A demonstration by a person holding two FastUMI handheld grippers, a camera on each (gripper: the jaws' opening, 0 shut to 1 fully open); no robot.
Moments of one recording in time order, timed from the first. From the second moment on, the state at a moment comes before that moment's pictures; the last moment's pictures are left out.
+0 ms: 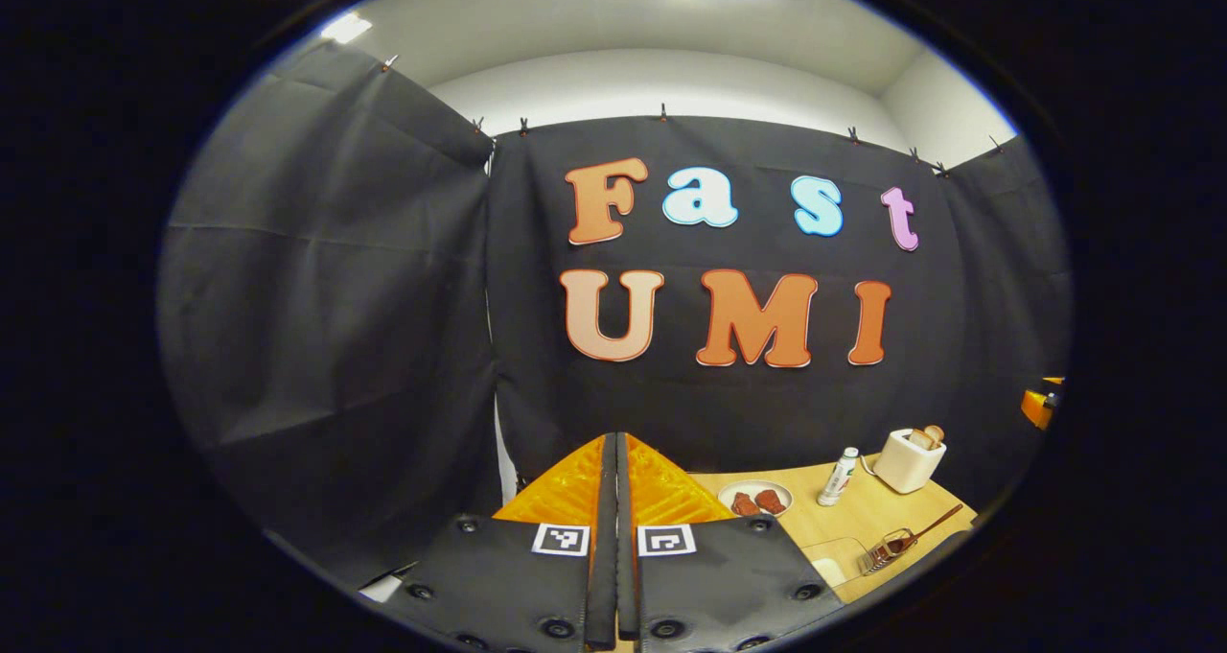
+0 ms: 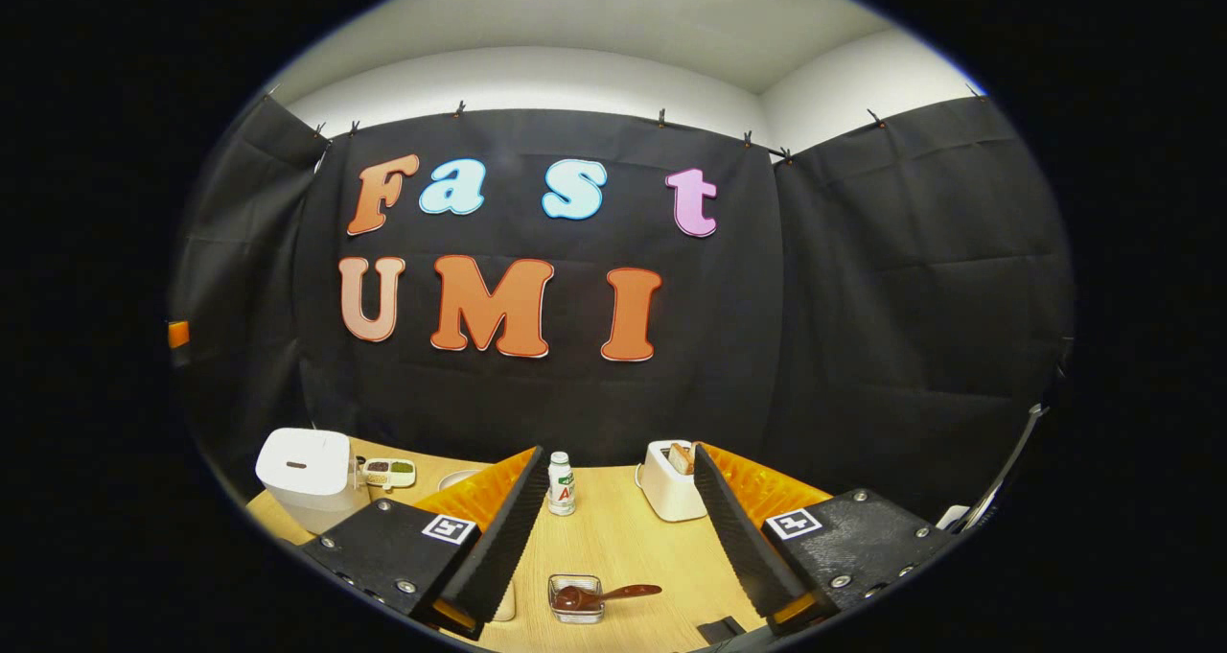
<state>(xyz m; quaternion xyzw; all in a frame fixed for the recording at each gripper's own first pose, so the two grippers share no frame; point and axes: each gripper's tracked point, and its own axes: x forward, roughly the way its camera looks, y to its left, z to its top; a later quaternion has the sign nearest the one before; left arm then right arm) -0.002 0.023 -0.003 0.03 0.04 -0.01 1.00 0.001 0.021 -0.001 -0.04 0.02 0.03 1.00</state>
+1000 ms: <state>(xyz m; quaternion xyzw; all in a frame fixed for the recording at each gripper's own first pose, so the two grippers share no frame) 0.147 -0.017 -0.176 0.00 0.30 -0.12 0.95 -0.012 -0.006 -0.017 -0.06 0.04 -0.01 1.00</state>
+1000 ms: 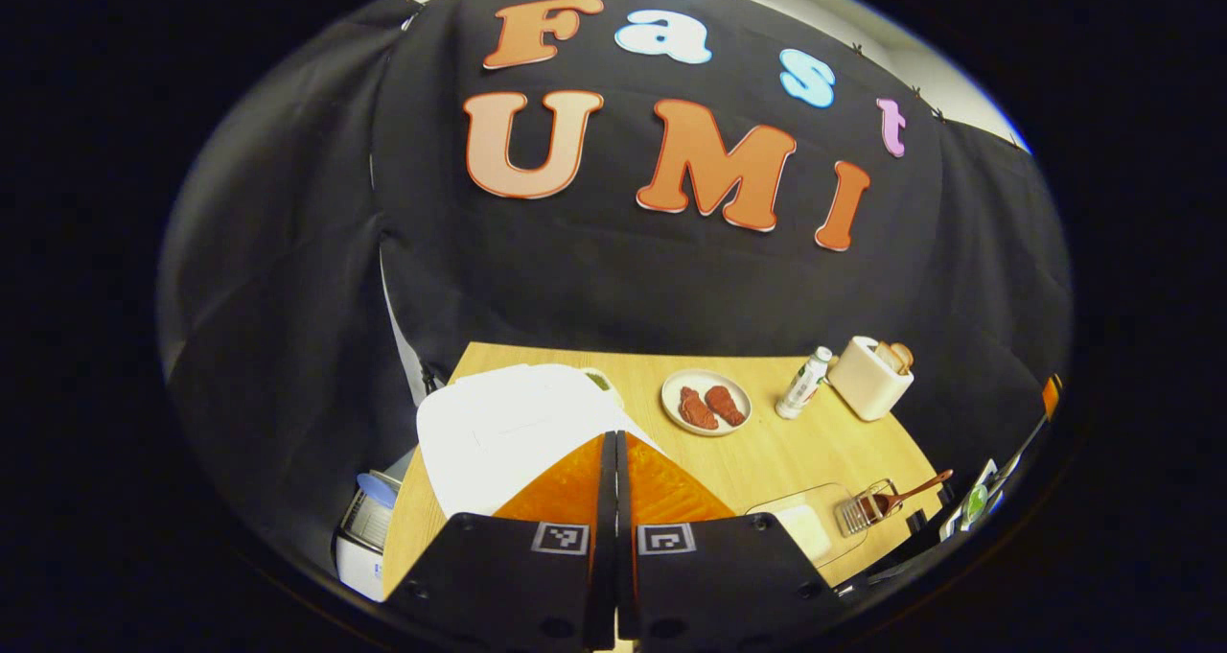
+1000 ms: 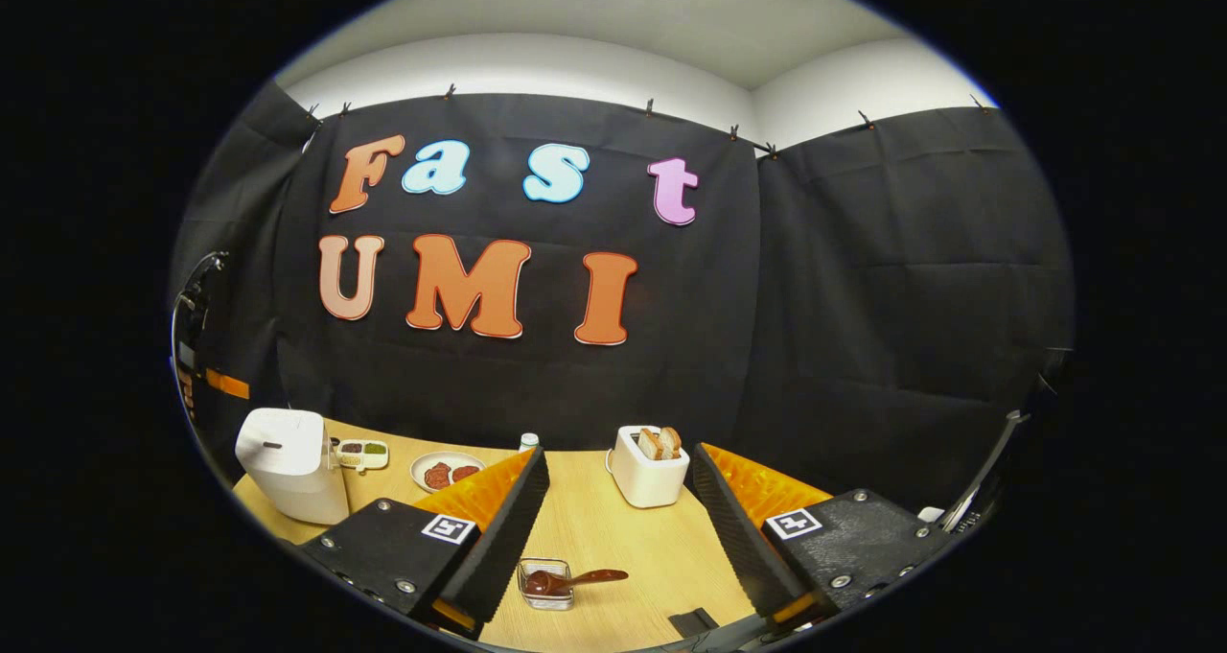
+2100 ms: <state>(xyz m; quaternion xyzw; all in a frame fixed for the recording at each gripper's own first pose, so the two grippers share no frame) 0.167 -0.004 -0.303 -0.03 0.42 -0.11 0.90 -0.013 -0.011 -0.035 -0.05 0.06 -0.03 1.00</state>
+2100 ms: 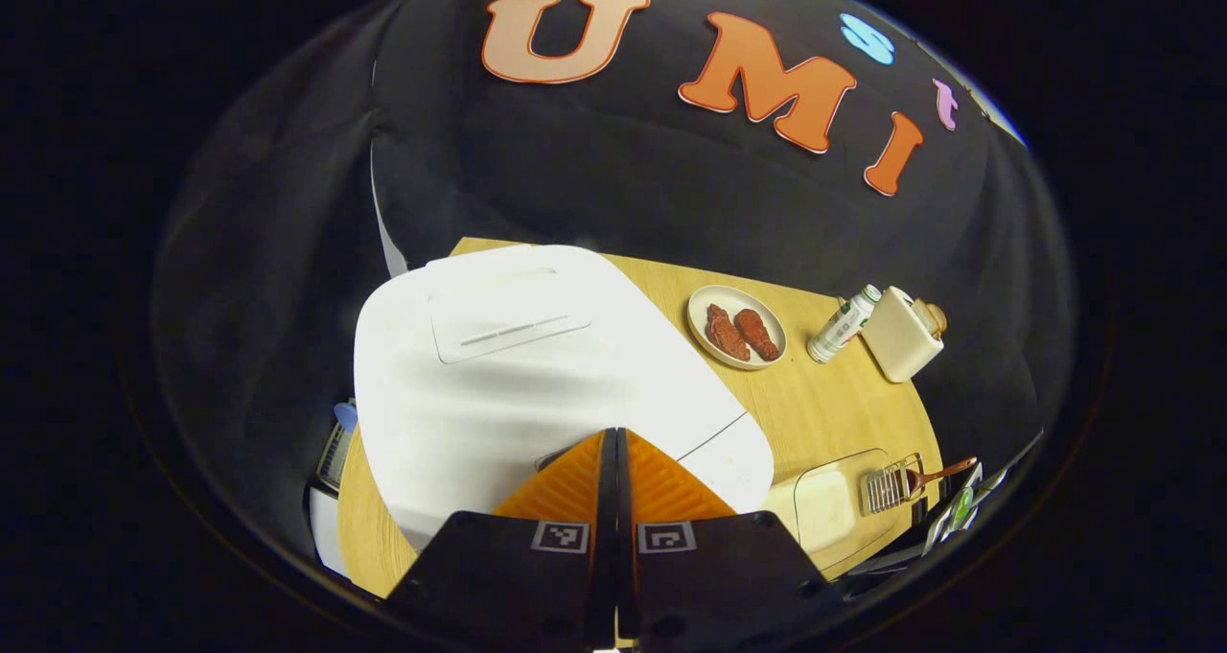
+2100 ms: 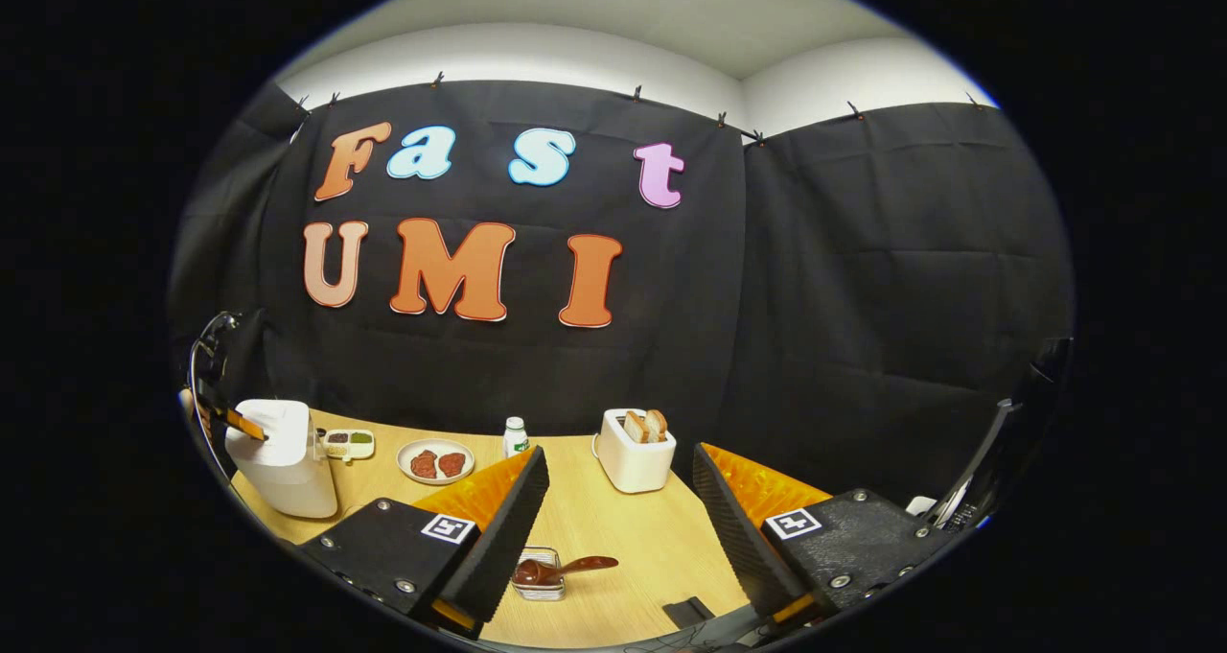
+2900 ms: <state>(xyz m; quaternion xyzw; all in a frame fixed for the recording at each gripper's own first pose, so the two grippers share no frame) 0.159 0.002 -0.071 -0.03 0.13 -0.05 0.99 -0.004 -0.020 -0.027 -0.05 0.05 -0.01 1.00</state>
